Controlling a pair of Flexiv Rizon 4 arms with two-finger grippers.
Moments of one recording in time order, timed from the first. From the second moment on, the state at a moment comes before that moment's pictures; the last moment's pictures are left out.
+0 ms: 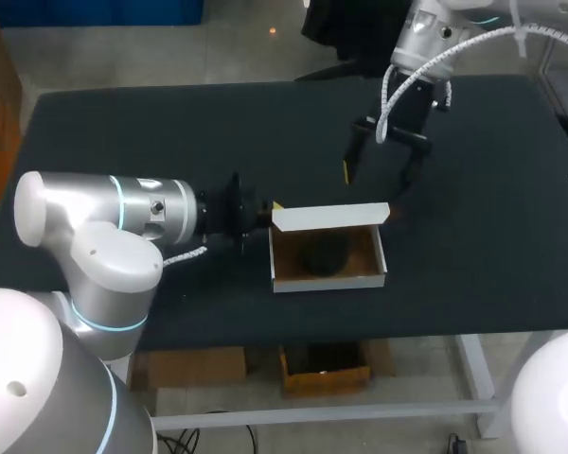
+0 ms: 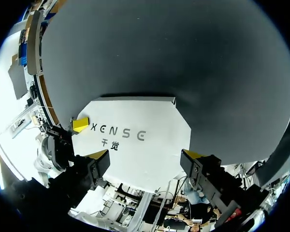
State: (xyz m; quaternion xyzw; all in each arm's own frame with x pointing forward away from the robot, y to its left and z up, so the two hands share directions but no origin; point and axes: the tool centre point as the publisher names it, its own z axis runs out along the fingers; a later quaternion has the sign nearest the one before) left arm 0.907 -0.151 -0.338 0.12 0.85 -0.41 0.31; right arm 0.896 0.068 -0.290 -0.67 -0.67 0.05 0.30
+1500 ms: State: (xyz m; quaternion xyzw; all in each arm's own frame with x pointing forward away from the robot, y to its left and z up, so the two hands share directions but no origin) left arm 0.894 -0.151 -0.346 0.15 0.83 -0.38 0.38; right arm 0.856 0.059 -0.307 -0.66 -0.68 0.08 0.30
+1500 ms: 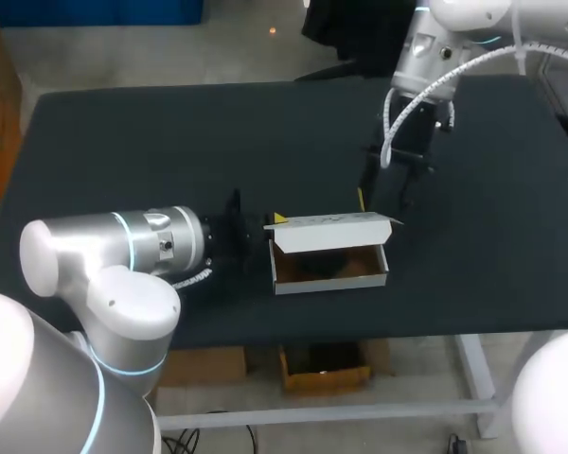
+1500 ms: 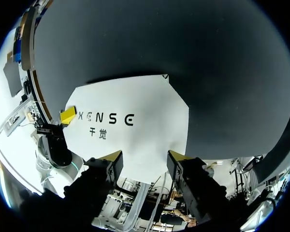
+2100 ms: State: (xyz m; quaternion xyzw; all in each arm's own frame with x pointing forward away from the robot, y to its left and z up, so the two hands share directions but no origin) left arm 0.893 -0.150 -0.348 0.15 0.83 -0.37 0.39; right arm 0.847 0.054 -0.313 -0.67 -0.68 0.09 0.30
